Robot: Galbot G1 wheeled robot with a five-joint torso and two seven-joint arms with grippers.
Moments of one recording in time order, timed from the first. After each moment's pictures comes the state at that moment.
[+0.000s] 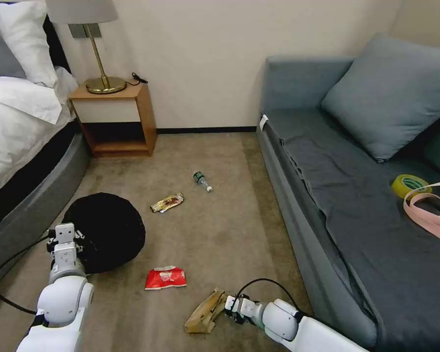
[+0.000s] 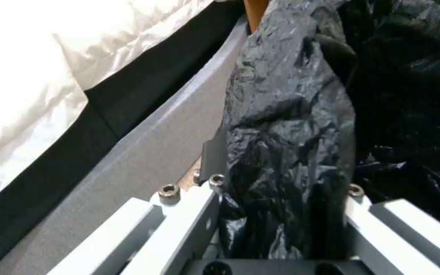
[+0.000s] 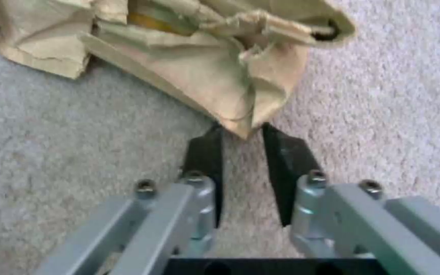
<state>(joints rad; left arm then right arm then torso) 1.33 -1.25 -0.73 -1.83 -0.09 0.35 -0.35 -0.93 1.08 -0.43 1.37 -0.11 -0.35 -0.28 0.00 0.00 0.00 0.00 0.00</state>
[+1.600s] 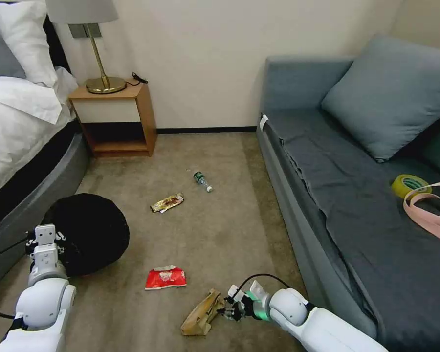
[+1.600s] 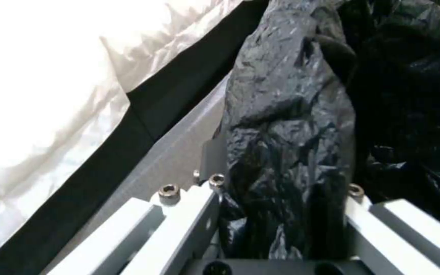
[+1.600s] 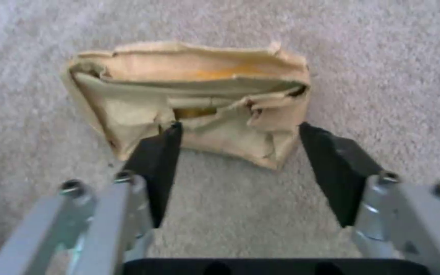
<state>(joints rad) 1.35 -1.19 -0.80 -1.82 -0.11 0.34 -0.35 -0.92 1.05 -0.35 1.45 0.35 -0.47 -0.36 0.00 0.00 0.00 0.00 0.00</state>
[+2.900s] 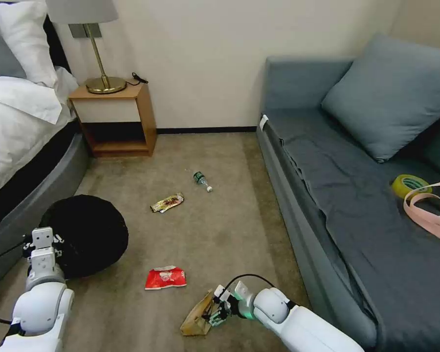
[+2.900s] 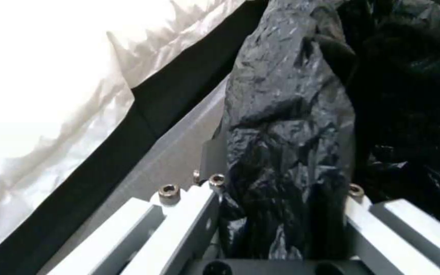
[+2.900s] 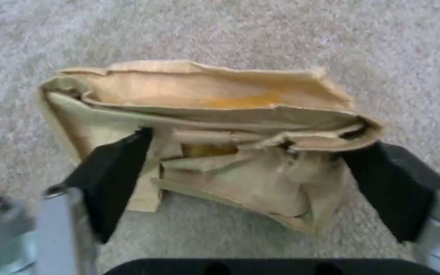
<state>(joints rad) 1.37 -1.20 -0.81 -1.83 -0.12 0.32 -0.35 -0.90 1.18 -0.37 1.30 0.23 -0.40 -0.39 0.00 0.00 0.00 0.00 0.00</state>
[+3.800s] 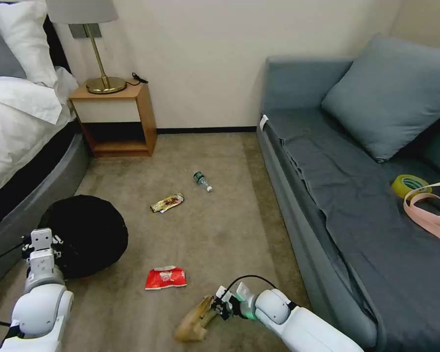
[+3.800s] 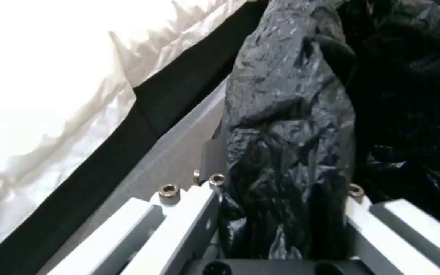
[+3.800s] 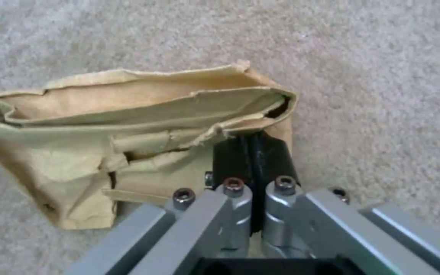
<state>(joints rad) 1.39 -1.21 -0.81 -1.84 -0.11 0.31 -0.35 -0.91 1.17 -0.34 1.29 0.20 -0.36 -0.40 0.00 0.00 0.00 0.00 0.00</state>
